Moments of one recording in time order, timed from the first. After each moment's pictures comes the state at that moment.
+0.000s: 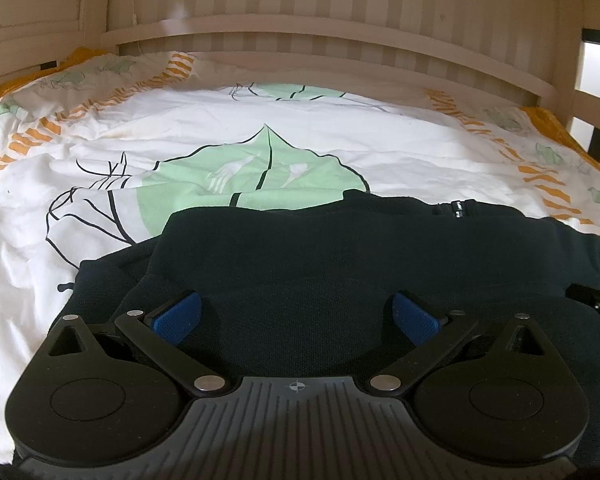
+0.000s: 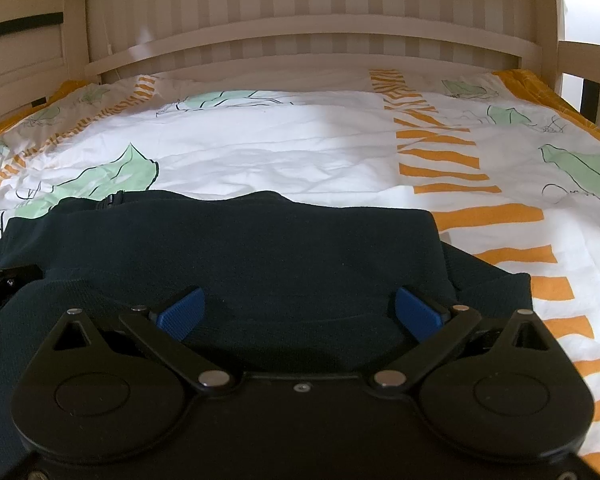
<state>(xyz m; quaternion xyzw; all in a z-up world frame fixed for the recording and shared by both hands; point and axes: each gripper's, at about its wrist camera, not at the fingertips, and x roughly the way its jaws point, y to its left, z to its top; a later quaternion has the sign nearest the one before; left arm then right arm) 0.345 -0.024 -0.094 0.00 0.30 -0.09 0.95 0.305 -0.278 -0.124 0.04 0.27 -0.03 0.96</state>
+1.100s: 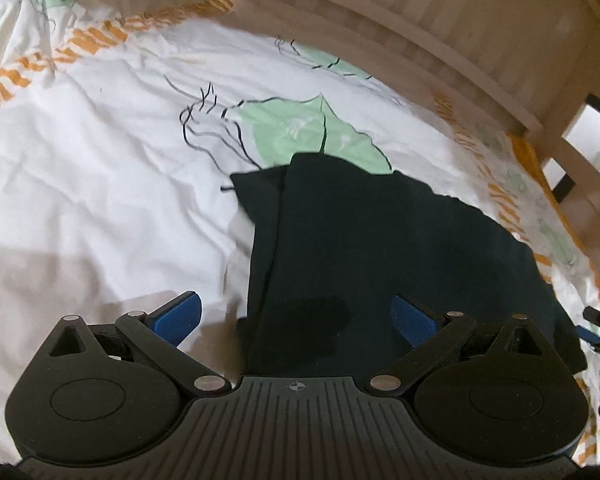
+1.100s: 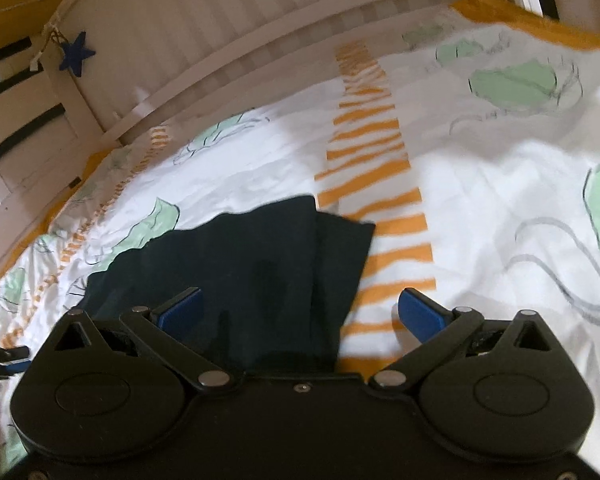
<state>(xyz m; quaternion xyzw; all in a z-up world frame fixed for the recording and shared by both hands) 0.281 0.107 -0.055 -0.14 0.40 -0.14 0.90 0.211 -0.405 -0.093 0.23 0.29 0.05 0.93</state>
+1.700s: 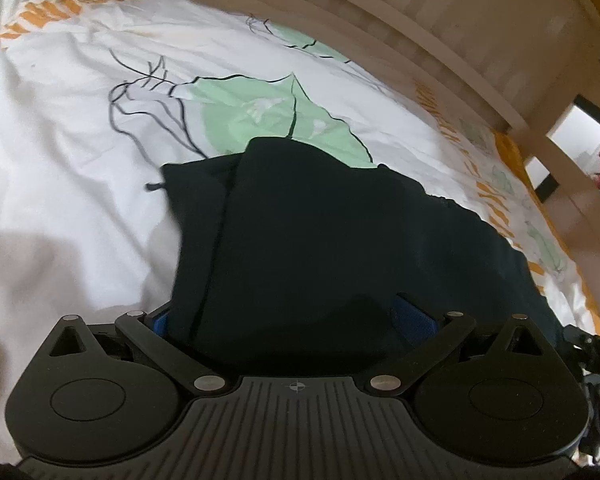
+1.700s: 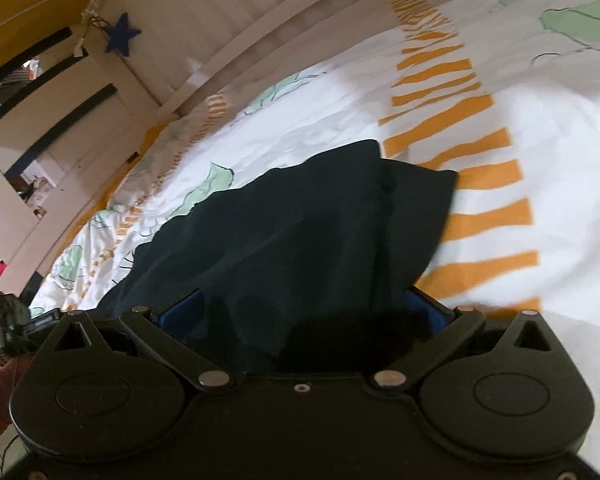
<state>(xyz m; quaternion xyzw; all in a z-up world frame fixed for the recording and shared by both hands) 0.329 0.076 -0.084 -0.16 0.40 -0.18 0.88 0.245 -0.393 -0.125 0.26 0.31 0.17 0.90</state>
